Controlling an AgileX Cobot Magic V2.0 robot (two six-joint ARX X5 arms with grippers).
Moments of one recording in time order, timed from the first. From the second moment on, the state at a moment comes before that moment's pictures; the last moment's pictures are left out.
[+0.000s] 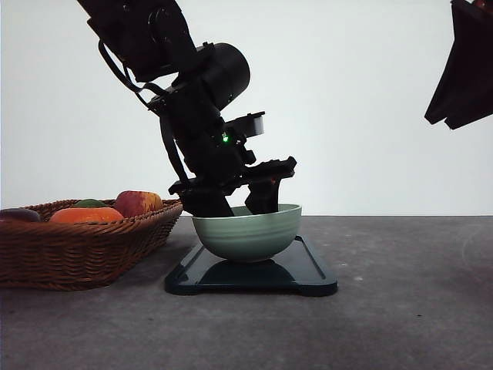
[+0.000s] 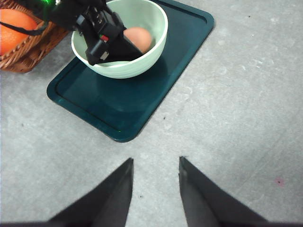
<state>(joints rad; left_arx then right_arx) -0.63 1.99 1.39 -0.27 0.08 -0.09 0.44 0.83 0.68 -0.53 -0.16 0.03</state>
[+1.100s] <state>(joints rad) -0.56 1.28 0.92 -0.44 0.08 -0.16 0.44 0.83 0.68 -0.57 -0.16 0.03</state>
